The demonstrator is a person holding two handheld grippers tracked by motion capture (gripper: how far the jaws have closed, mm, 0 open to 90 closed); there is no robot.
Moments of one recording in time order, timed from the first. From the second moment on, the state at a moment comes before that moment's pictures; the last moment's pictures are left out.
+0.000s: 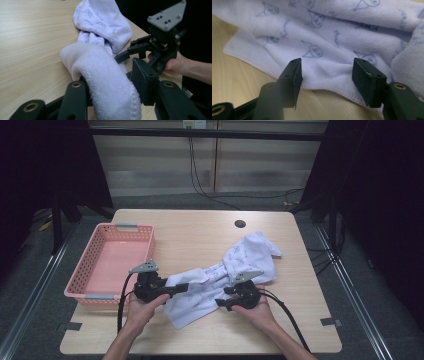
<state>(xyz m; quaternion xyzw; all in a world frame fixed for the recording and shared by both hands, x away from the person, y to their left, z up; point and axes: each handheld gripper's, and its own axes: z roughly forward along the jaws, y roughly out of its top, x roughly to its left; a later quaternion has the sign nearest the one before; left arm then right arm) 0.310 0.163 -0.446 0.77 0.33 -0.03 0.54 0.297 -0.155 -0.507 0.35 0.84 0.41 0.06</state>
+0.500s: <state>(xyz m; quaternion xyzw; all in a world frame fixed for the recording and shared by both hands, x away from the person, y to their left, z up) 0.309 0.167 -0.430 0.74 0.34 -0.05 0.58 0.309 -0.221 -0.432 0.40 0.78 0.48 0.11</state>
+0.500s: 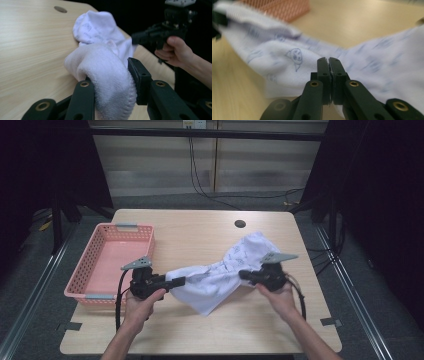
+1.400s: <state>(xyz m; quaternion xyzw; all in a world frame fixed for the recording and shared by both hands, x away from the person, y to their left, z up) 0.270 0.146 -0.412 0.77 0.28 -0.07 0.57 0.317 -0.320 -0.398 0.45 0.72 0.50 0.17</state>
